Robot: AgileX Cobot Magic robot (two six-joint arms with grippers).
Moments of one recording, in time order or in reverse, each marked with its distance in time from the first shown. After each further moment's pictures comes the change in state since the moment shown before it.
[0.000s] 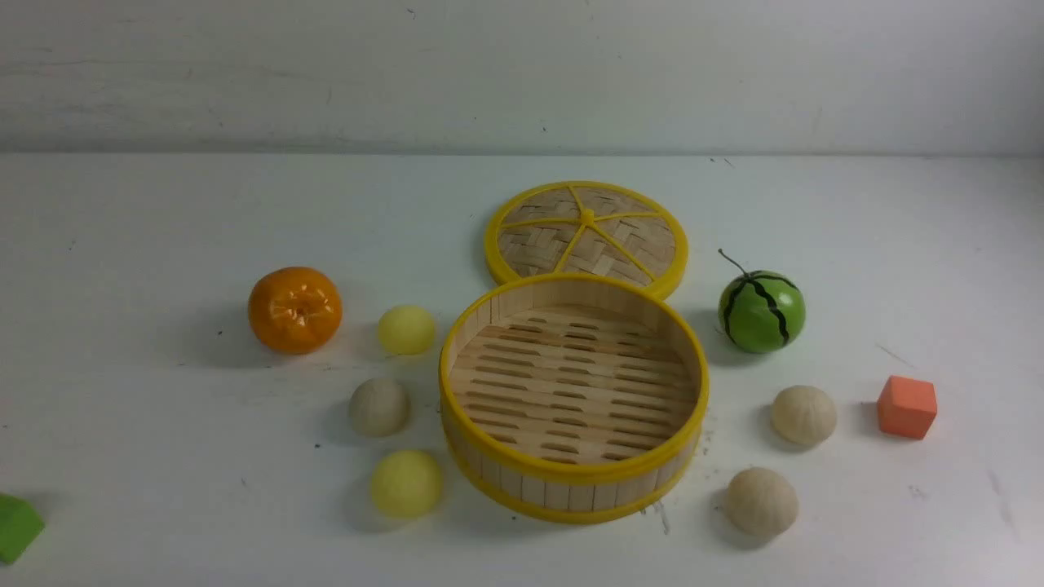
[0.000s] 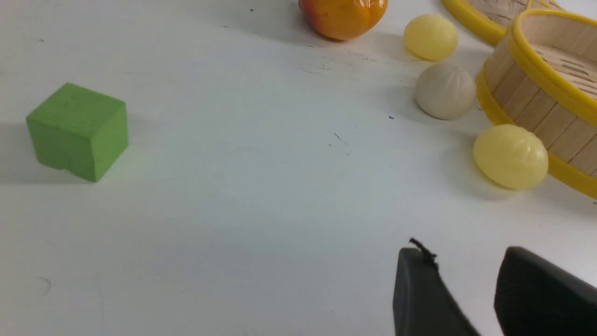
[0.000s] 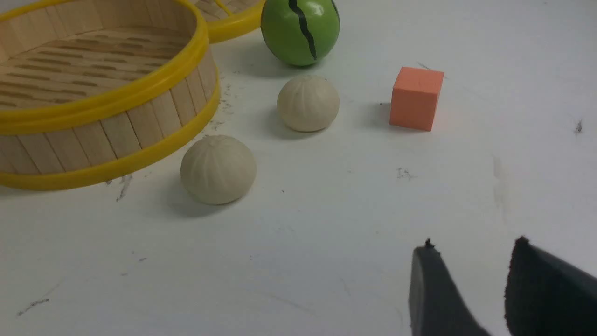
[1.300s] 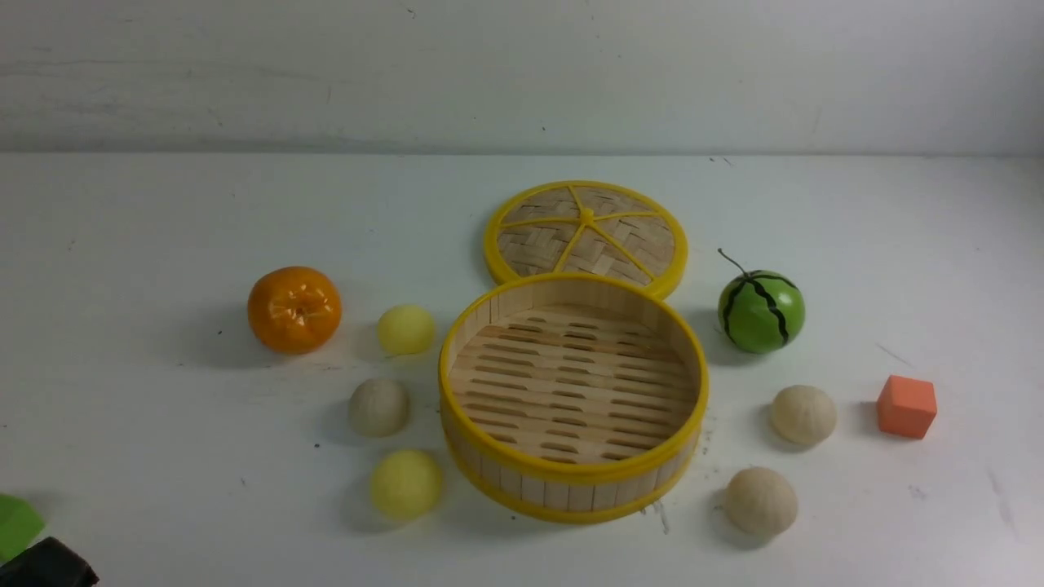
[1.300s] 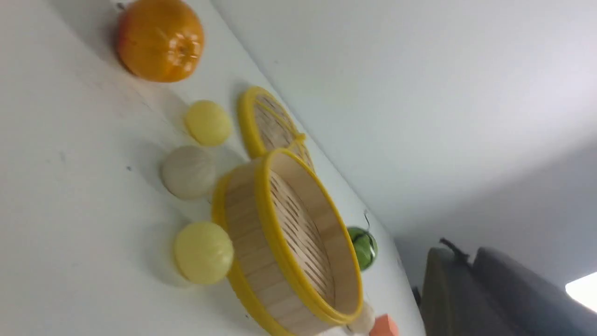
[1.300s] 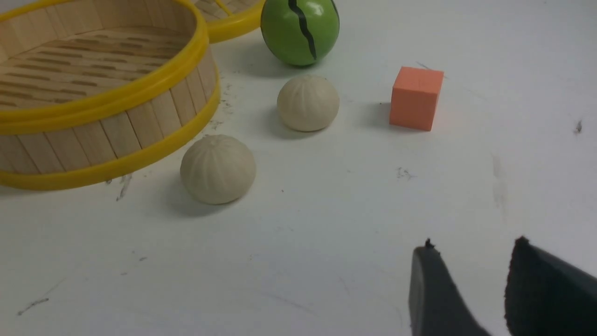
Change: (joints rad) right arm 0.000 0.000 0.000 0.000 0.000 0.000; left arm 0.000 0.000 -0.223 -0.583 -0.010 -0.123
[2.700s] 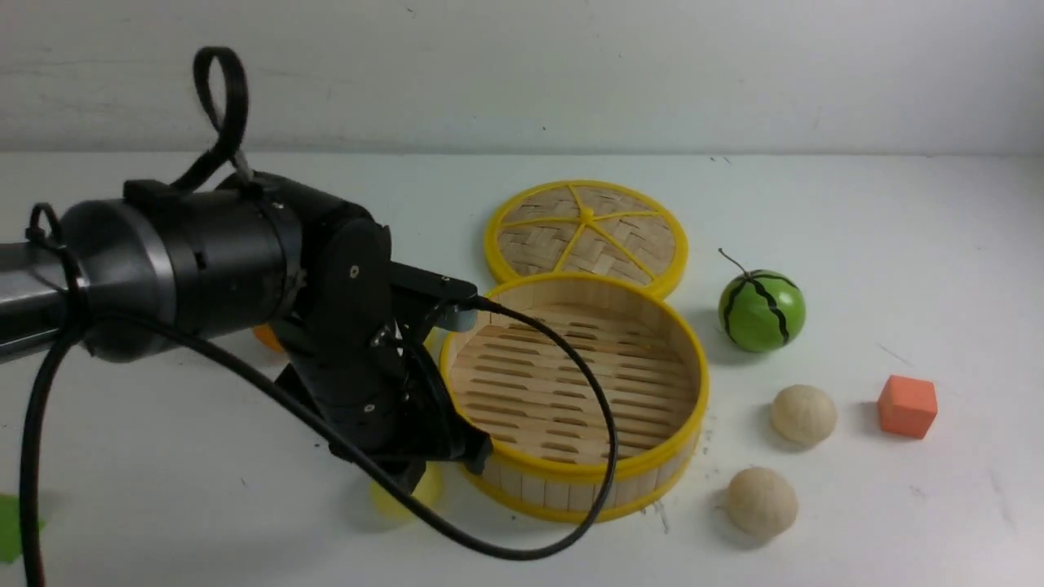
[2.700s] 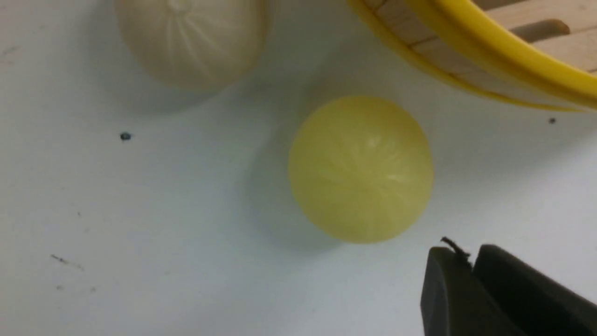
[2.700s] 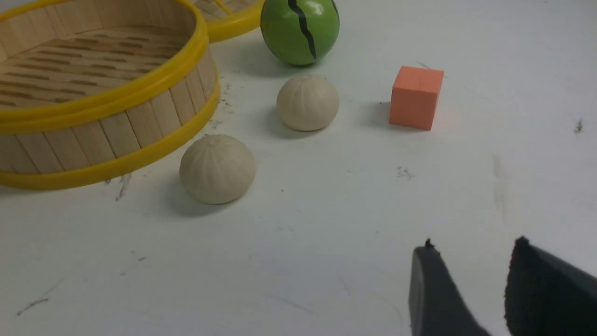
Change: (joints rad) right arm 0.000 0.000 0.000 0.000 0.000 0.000; left arm -0.438 1.749 -1.014 0.722 0.465 0.127
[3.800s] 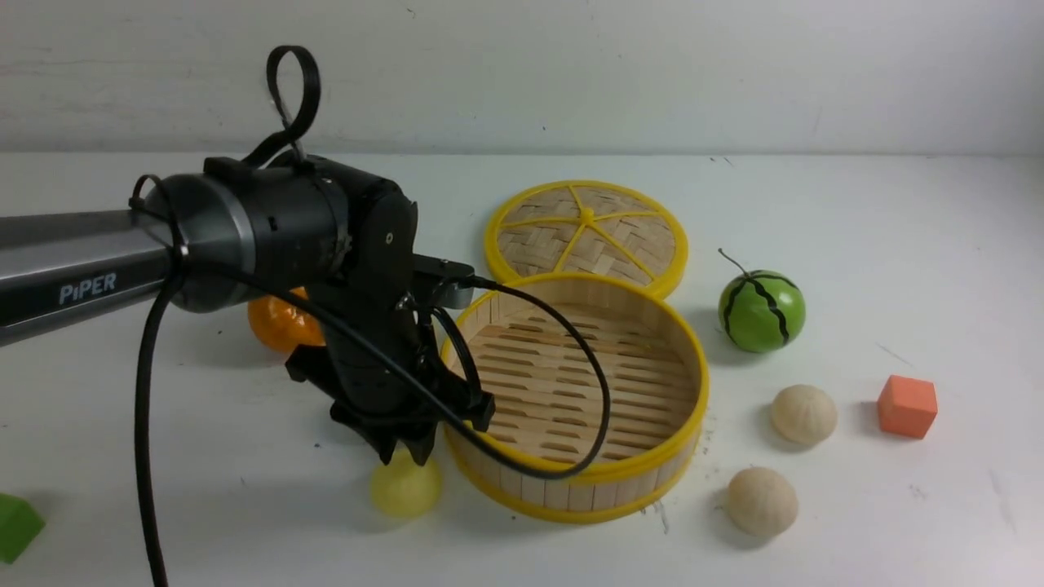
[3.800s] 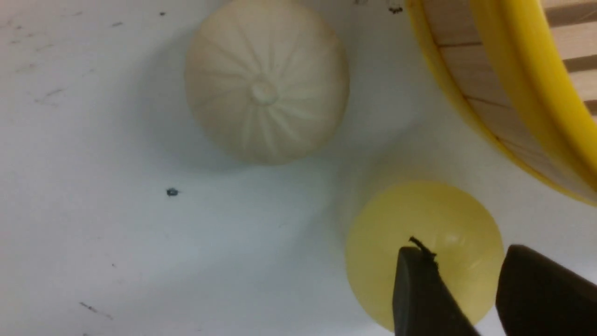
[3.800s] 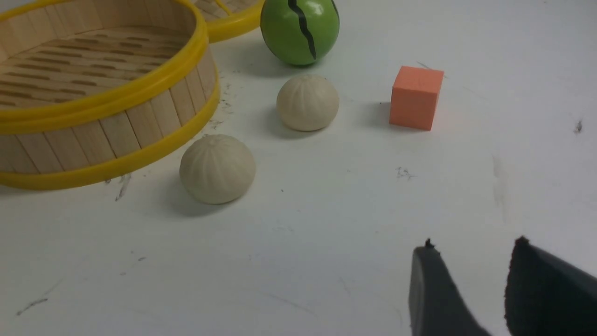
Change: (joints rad) right arm 0.000 0.000 0.000 0.000 0.000 0.000; left arm 0.051 0.147 -0.170 0.011 0.076 -0.046
